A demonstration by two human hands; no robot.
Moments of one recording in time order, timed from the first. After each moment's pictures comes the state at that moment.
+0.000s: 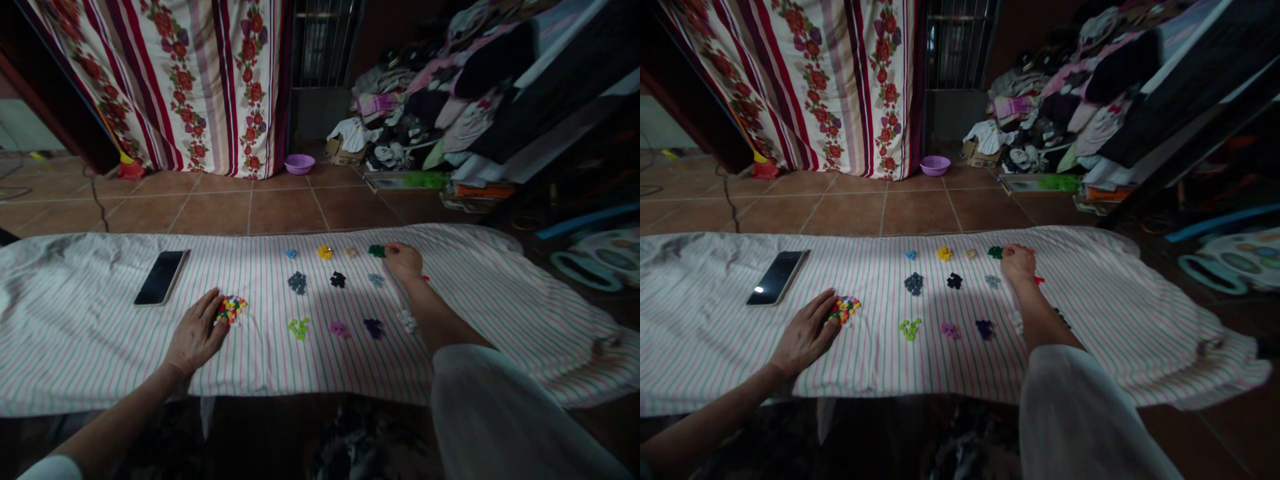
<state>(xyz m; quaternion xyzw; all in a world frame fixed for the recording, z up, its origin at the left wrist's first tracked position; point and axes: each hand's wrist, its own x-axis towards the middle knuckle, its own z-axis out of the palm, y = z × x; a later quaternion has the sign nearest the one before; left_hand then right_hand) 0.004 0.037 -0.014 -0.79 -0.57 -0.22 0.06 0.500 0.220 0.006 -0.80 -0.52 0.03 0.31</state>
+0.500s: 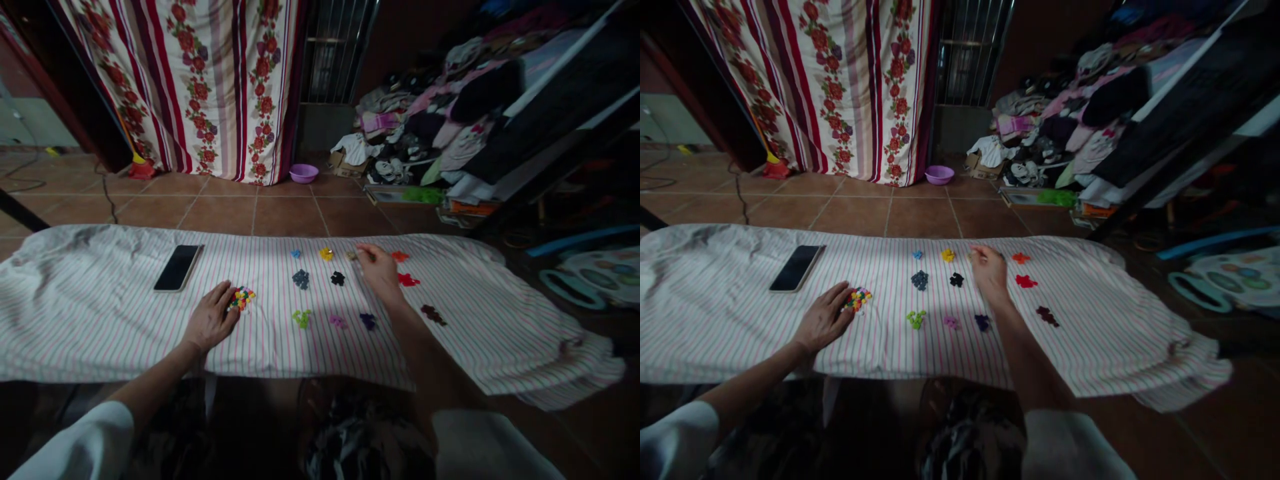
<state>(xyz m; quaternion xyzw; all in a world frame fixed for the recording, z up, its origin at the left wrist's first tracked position) 0.006 0.038 -0.017 -0.79 -0.56 -0.24 0.05 0.402 0.149 0.065 -0.64 -0.59 0.14 0.47</state>
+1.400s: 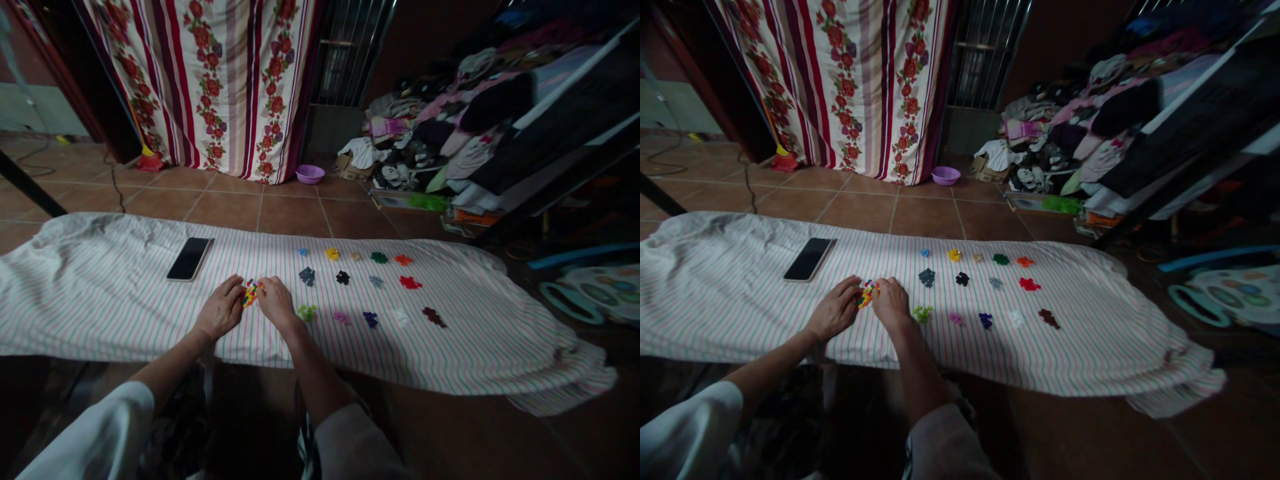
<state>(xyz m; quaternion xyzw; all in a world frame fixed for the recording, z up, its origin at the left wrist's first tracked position) 0.007 0.038 -0.013 -0.82 -0.49 -0.30 0.02 0.180 0.072 0.027 -0.57 -0.77 0.20 0.18</state>
